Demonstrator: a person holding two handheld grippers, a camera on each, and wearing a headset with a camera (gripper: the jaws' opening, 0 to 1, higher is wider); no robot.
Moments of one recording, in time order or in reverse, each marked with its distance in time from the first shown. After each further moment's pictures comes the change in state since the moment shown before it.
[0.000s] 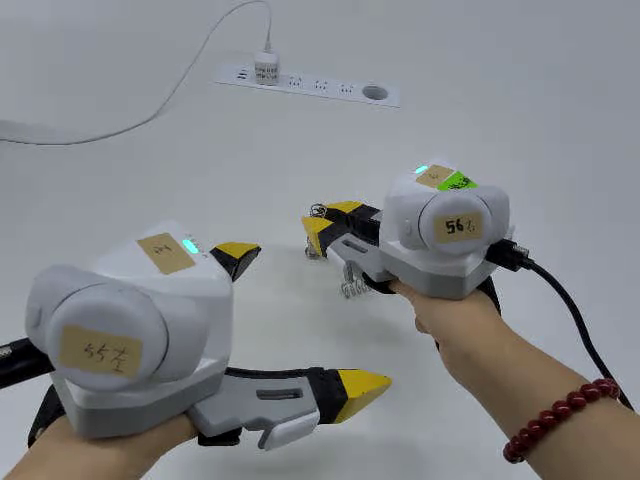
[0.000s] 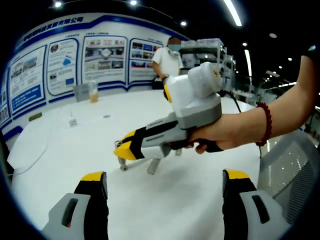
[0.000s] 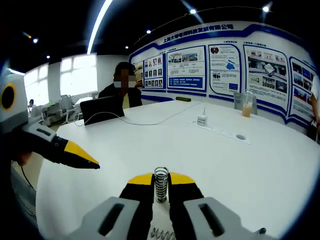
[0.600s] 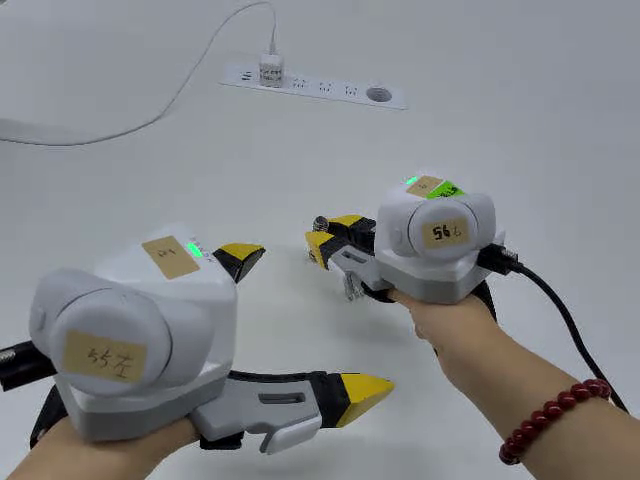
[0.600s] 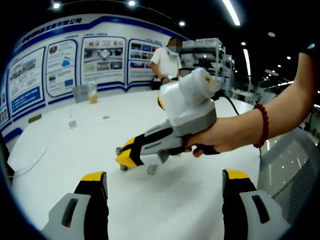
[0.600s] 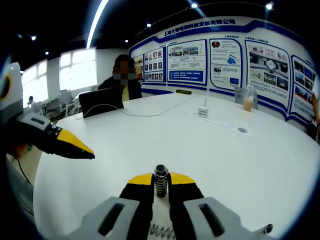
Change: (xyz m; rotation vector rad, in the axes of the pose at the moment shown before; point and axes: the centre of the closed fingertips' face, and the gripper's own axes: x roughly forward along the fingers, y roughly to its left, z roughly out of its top) left arm 0.000 0.000 0.000 0.012 -0.003 -0.006; right arm 0.006 0.000 -0.016 -0.002 0.057 -0.001
